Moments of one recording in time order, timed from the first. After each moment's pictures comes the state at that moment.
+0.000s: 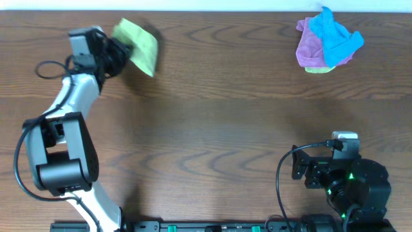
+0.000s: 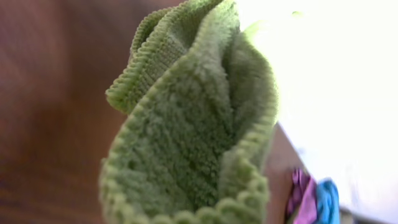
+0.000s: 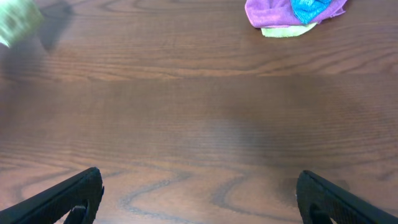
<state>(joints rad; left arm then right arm) 0.16 1.95 1.32 -0.03 0.50 -0.85 0.04 0.43 0.72 -0.92 -0.08 0.13</state>
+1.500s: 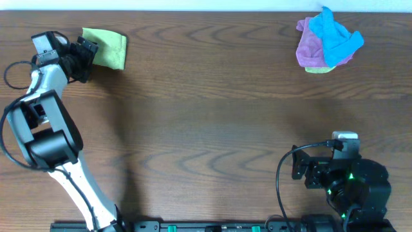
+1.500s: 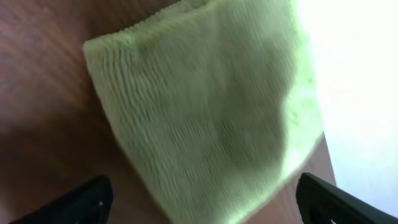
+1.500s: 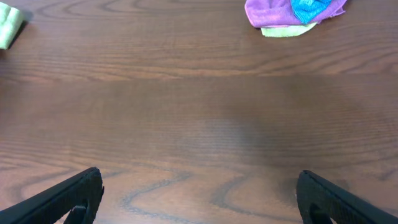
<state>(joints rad) 0.38 2.22 1.60 -0.29 0.49 -0.74 0.04 0.43 0.72 -0.92 -0.08 0.13</state>
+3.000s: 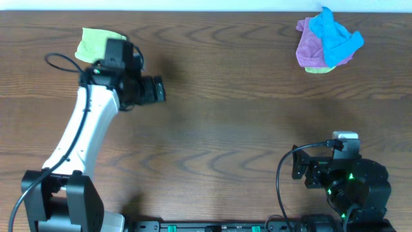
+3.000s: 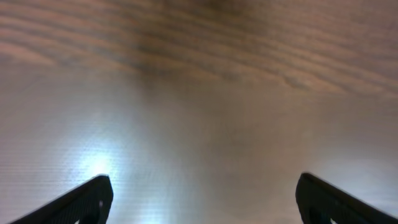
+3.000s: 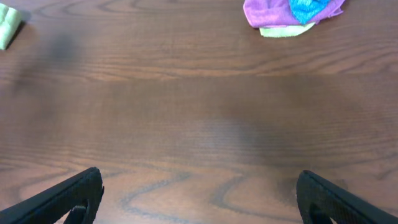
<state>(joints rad) -0.12 1.61 1.24 -0.82 0.21 -0.28 0.04 0.43 0.72 -0.92 -0.08 0.13</state>
